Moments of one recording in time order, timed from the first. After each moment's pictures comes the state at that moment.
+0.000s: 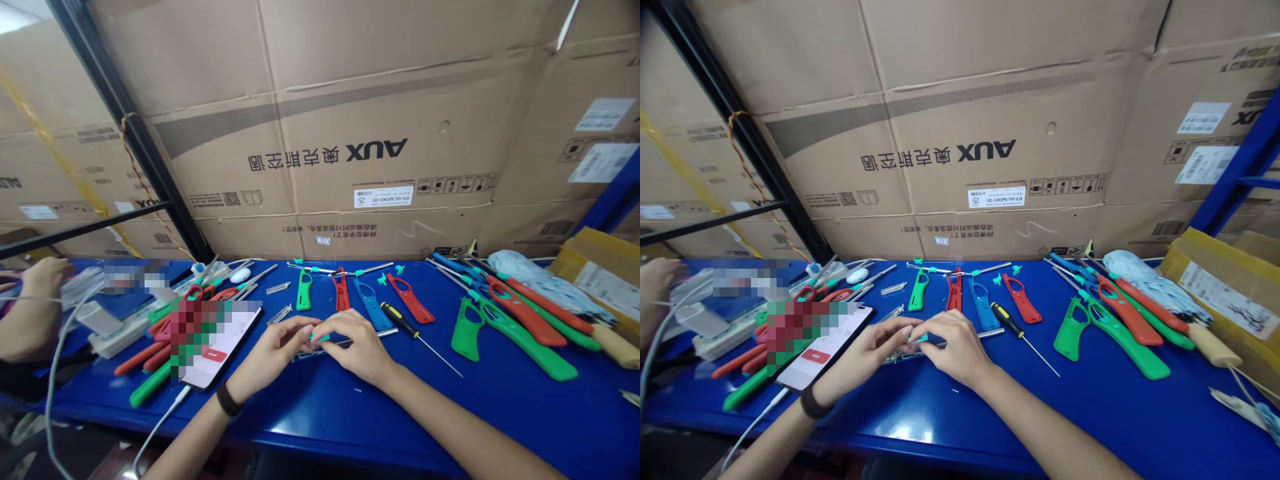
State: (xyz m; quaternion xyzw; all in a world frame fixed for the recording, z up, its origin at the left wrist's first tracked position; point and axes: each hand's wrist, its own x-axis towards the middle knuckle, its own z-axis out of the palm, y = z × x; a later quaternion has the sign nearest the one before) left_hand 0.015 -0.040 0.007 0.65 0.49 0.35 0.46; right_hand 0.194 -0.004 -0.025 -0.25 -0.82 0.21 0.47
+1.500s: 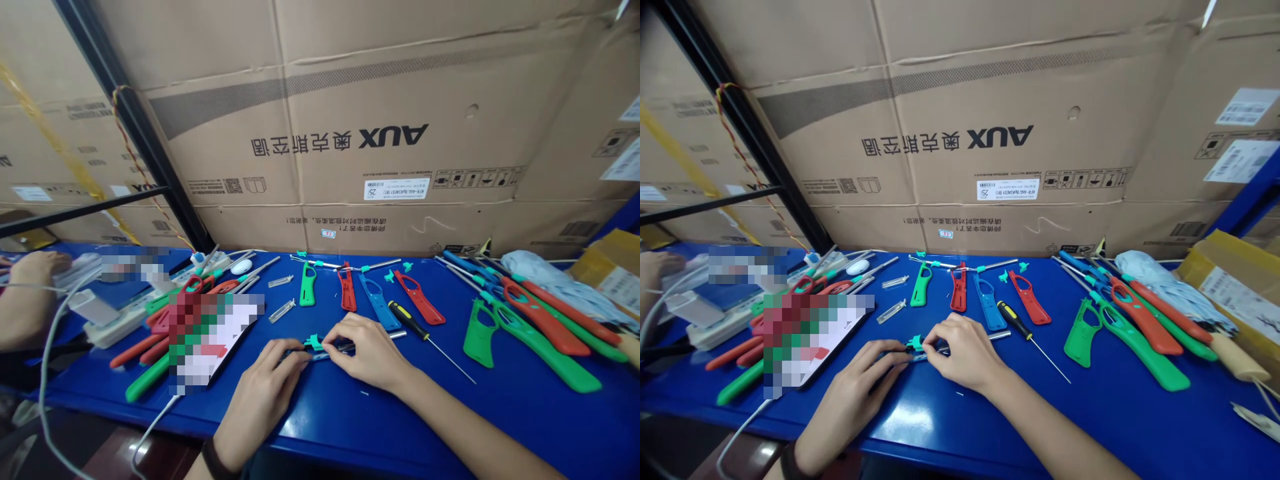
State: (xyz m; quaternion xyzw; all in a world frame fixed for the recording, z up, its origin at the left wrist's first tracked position) left_hand 0.000 -0.079 -0.037 0.81 0.51 0.28 0.00; right_hand 0.201 -0.007 -0.017 -0.33 -0.86 0.21 0.33
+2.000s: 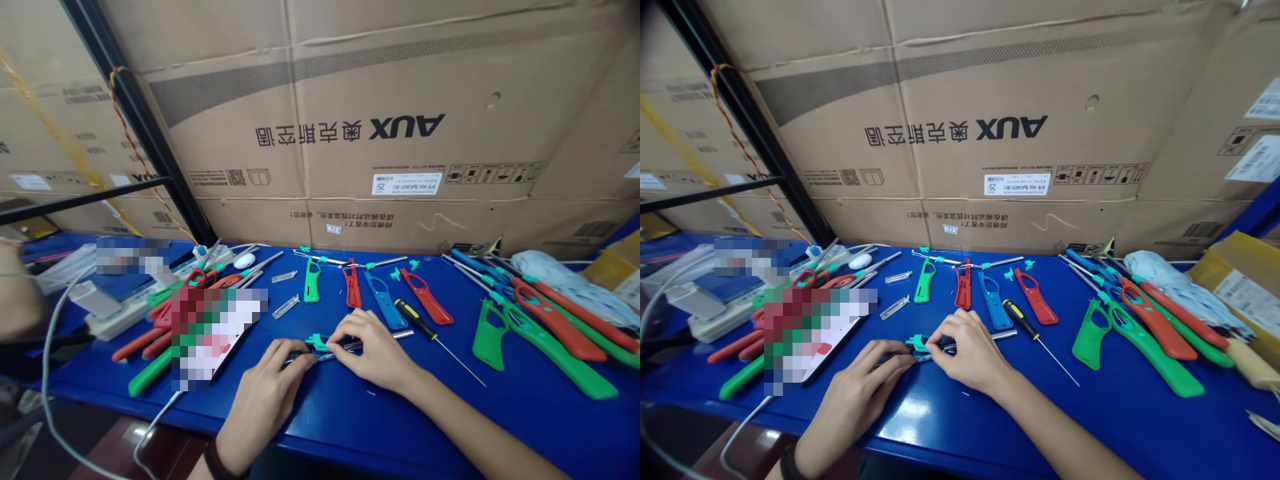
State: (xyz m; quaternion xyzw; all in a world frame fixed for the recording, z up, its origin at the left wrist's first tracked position) left_hand 0.001 -0.083 -0.037 0.82 0.51 0.25 -0.02; right_hand 0.199 -0.008 -0.017 -0.34 -0.85 0.25 0.31
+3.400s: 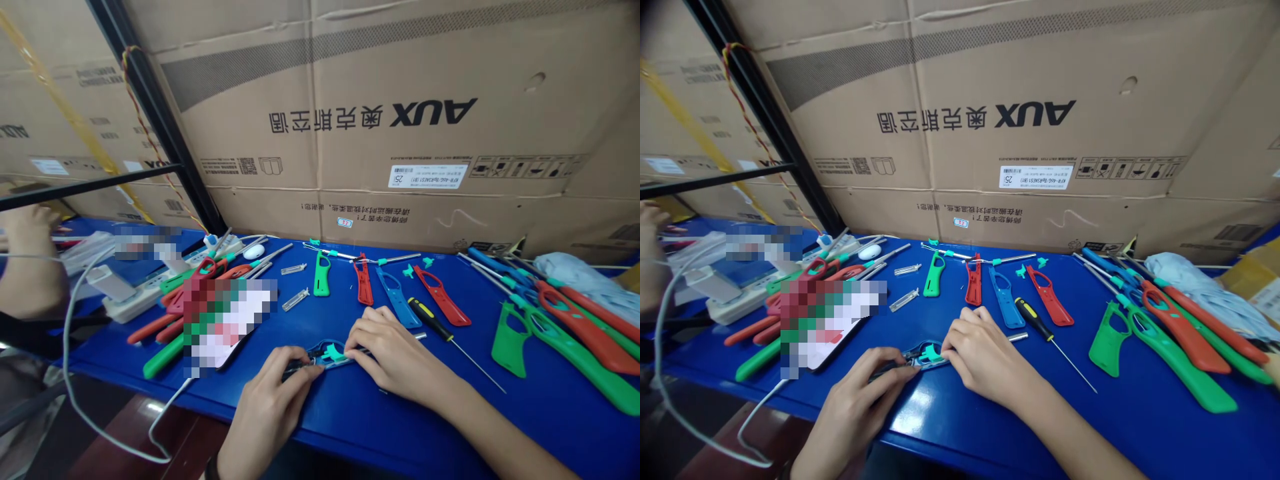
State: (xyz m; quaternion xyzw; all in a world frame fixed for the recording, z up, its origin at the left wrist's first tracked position) left_hand 0.000 -0.104 -0.044 0.79 0.53 0.31 -0.03; right_hand 0.208 -0.015 0.003 -0.28 -0.93 0.15 0.18
